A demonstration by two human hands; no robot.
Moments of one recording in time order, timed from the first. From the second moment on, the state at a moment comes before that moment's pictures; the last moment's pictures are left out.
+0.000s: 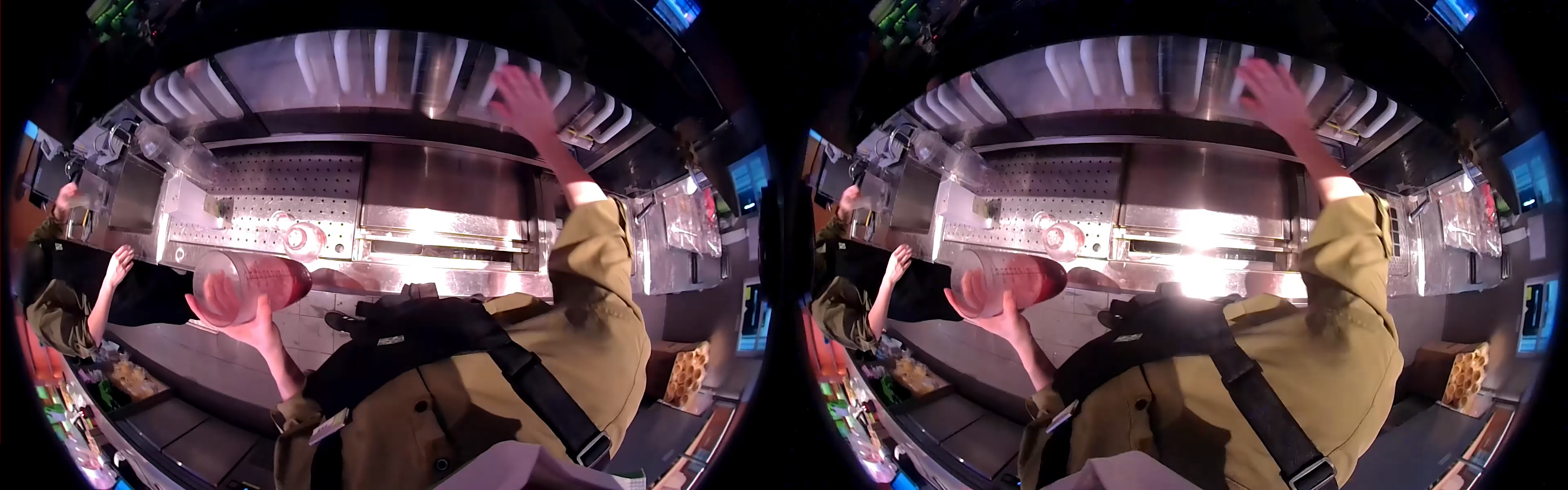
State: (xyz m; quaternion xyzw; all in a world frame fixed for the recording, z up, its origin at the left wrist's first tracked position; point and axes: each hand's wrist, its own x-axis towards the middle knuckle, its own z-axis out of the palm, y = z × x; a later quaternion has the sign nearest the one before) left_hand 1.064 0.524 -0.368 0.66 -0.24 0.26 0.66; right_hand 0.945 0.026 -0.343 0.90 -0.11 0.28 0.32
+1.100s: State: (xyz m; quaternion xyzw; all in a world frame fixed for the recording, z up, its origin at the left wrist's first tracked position) left_hand 1.079 0.576 -0.389 0.63 -0.11 0.21 0.74; right_hand 1.147 0.127 -0.320 0.80 -0.14 0.40 0.43
